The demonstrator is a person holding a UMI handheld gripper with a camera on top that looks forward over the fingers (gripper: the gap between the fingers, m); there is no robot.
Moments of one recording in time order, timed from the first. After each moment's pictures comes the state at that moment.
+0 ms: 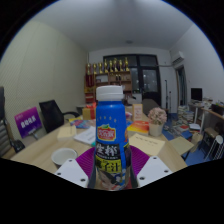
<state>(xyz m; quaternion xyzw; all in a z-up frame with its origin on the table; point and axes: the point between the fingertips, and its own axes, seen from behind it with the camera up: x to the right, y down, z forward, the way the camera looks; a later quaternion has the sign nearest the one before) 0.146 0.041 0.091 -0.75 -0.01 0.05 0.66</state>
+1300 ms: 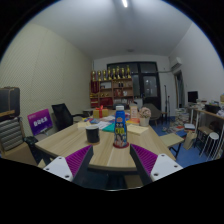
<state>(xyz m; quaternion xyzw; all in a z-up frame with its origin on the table) 0.167 -0.245 0.109 -0.74 -0.02 0.06 0.67</state>
